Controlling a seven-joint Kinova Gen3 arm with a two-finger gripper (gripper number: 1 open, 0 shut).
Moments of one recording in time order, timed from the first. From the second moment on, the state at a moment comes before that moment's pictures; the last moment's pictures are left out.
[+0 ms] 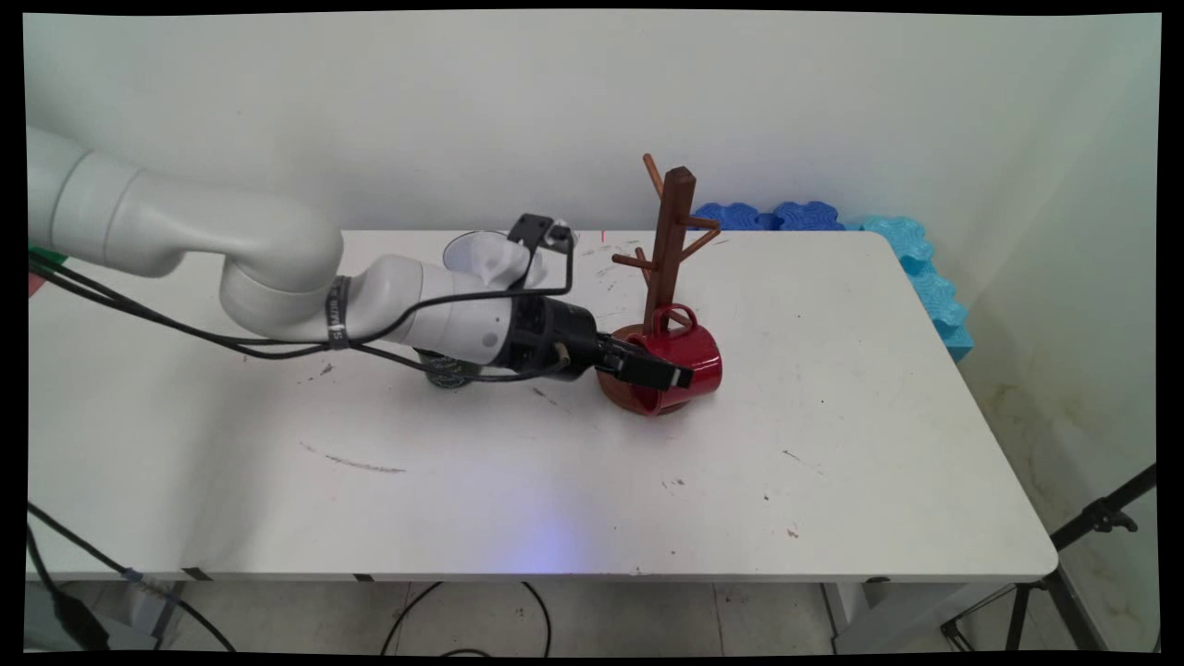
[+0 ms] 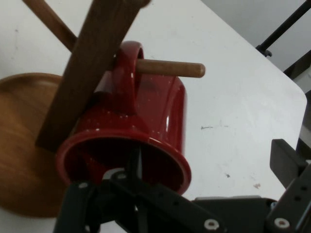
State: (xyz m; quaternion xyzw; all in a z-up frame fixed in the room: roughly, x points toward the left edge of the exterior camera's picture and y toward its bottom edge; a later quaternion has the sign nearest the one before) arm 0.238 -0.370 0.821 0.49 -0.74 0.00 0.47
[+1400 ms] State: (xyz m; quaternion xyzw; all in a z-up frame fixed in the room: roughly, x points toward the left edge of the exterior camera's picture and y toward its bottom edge) arm 0.215 -0.387 0.775 0.48 -0.74 0.01 0.47
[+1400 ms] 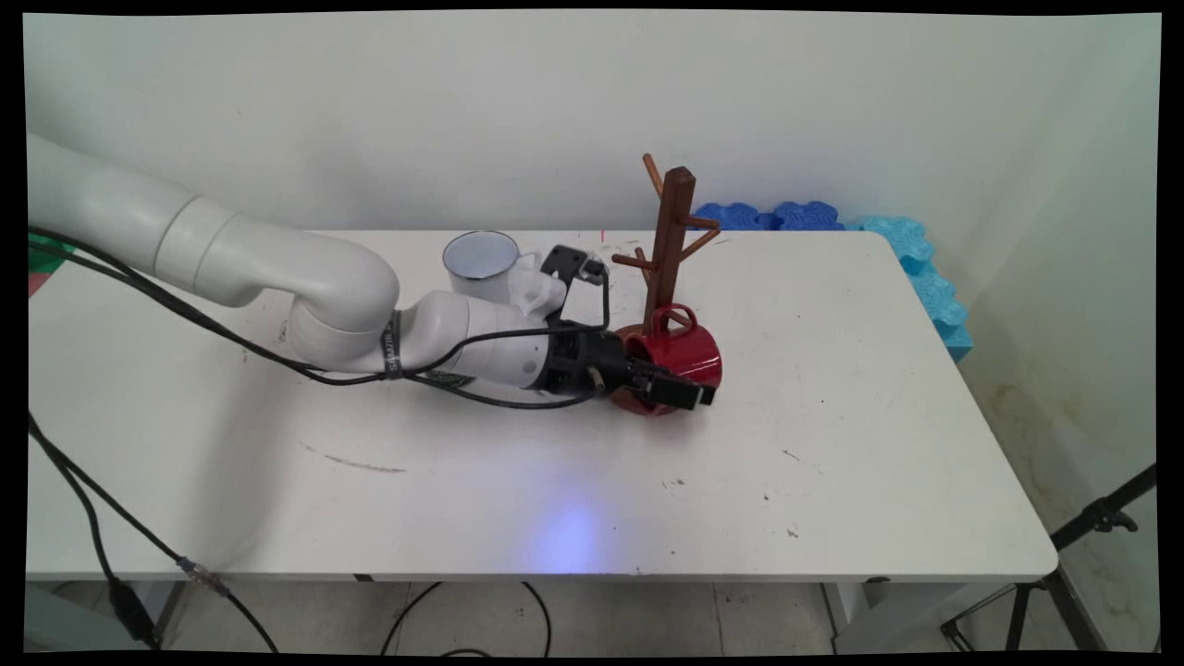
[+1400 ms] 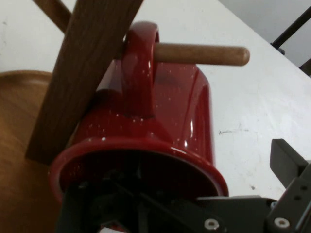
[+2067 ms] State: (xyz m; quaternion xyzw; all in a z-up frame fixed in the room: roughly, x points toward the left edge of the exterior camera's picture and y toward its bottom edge) arm 0.211 -0.391 0.767 0.47 -0.75 0.01 0.47
